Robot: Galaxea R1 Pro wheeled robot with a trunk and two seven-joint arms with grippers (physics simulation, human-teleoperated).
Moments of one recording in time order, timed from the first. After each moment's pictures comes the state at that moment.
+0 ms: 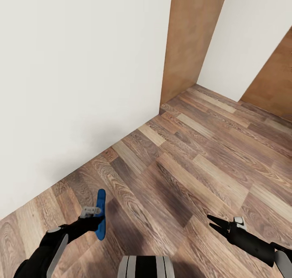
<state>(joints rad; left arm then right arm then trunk) -0.33 0.13 0.07 -1.04 0.09 0.41 -0.49 -0.14 -0.32 -0.25 -1.18 -0.73 0.85 0.94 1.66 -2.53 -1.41</state>
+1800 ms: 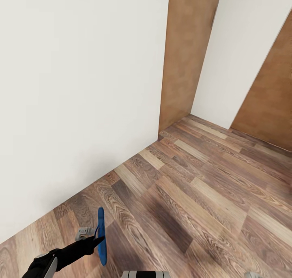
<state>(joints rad) -0.30 0.14 0.19 -0.76 0.12 0.29 -0.81 -0.14 -0.32 -0.25 -0.58 -0.22 0.25 0.84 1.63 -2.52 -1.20</state>
